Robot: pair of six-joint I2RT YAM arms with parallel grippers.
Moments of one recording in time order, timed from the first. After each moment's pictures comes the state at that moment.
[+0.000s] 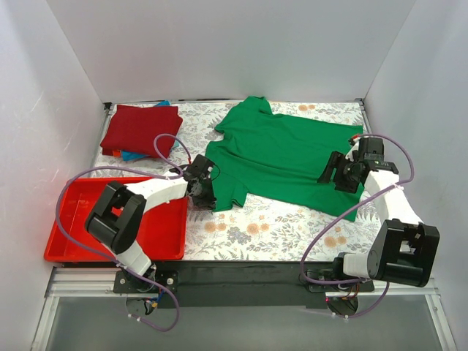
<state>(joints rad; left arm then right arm) -0.58 1.65 0.92 -0.45 0.03 -0.72 -0.12 1.31 0.92 -0.64 -0.33 0.24</state>
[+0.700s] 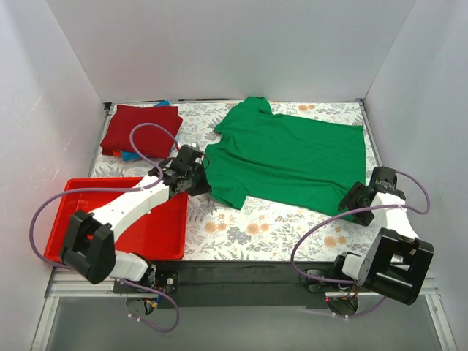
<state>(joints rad) -0.56 1.41 0.96 -0.50 -0.02 -0.74 -0.33 1.19 0.66 -0.64 -0.09 0.35</state>
